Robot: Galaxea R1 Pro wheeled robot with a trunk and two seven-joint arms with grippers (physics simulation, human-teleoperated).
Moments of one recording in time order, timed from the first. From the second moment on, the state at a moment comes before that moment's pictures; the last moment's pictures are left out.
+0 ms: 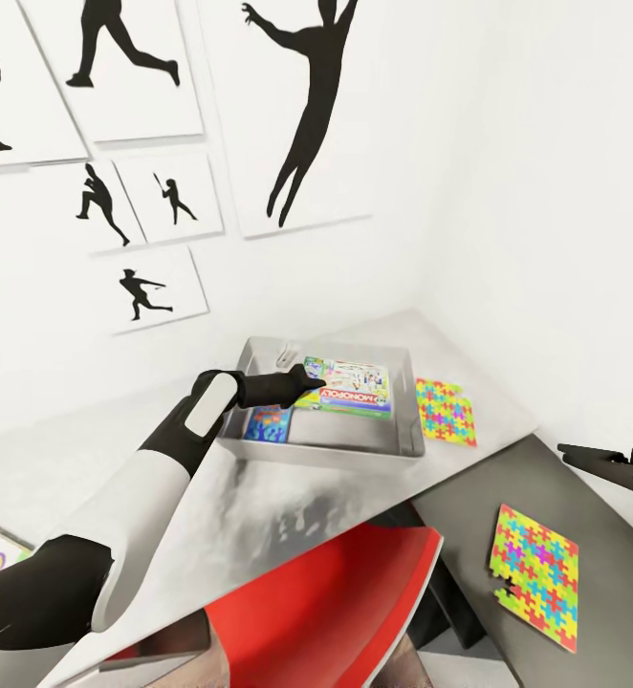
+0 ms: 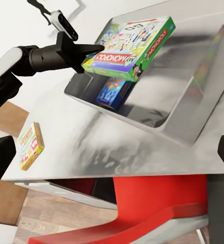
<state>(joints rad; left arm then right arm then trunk) -1.08 -0.08 -0.22 -0.73 0.95 0.86 -0.24 -0.23 -0.74 -0.42 -1.61 -0.73 0.96 1.13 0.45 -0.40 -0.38</state>
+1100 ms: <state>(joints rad) -1.11 -0.08 -0.22 -0.73 0.95 0.86 -0.24 -0.23 -0.74 -0.42 -1.61 -0.73 0.96 1.13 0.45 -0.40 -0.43</state>
